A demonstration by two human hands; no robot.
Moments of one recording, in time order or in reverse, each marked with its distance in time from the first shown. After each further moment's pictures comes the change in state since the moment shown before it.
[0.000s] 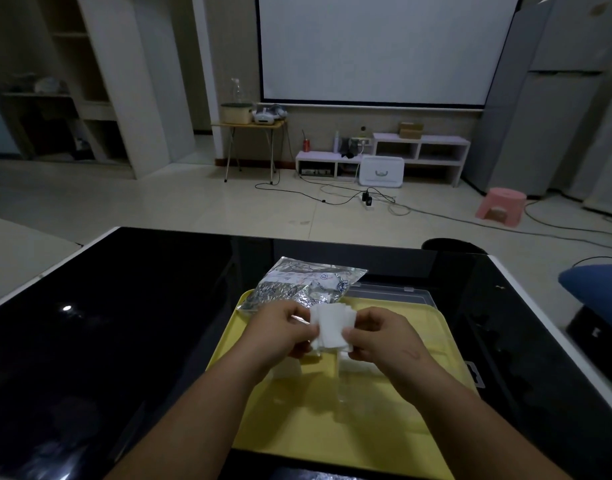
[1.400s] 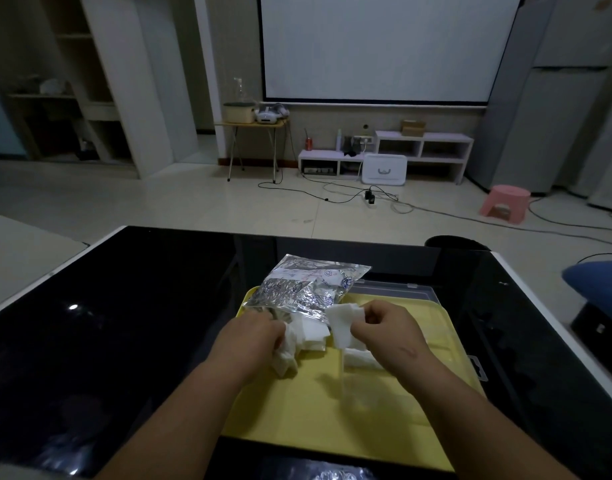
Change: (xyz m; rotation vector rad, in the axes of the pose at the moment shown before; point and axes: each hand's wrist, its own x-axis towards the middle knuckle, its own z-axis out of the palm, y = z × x) left_hand -0.002 -0.031 -0.039 1.299 0.020 0.299; right_hand 0.003 0.003 0.005 -0.336 0.118 -0.162
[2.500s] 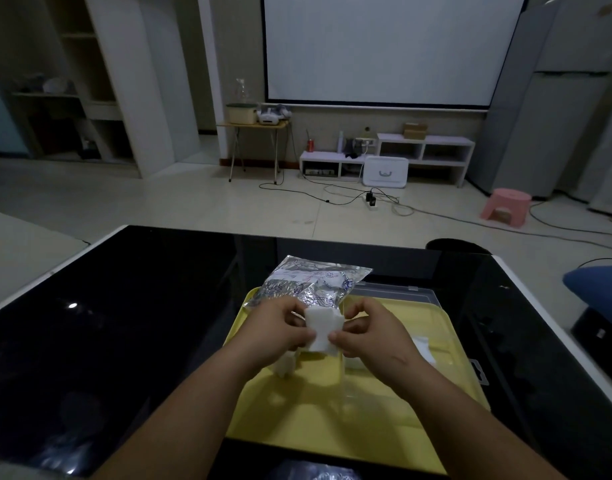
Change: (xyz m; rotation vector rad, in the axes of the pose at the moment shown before) left_hand 0.002 0.028 -0.025 -1.162 -0.021 -0.216; right_hand -0.006 -0.009 0.007 0.157 -0.157 0.050
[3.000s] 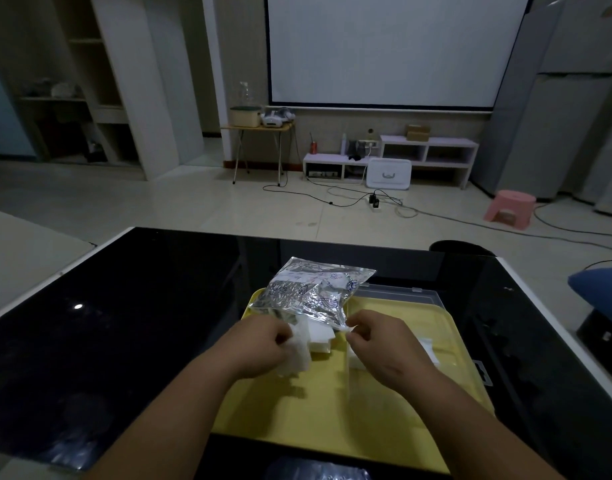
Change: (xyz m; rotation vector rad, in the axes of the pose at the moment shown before) left_hand -0.002 -0.021 -0.026 0.768 -0.093 0.084; right_hand 0.002 0.006 -0.004 -0.539 0.030 -0.124
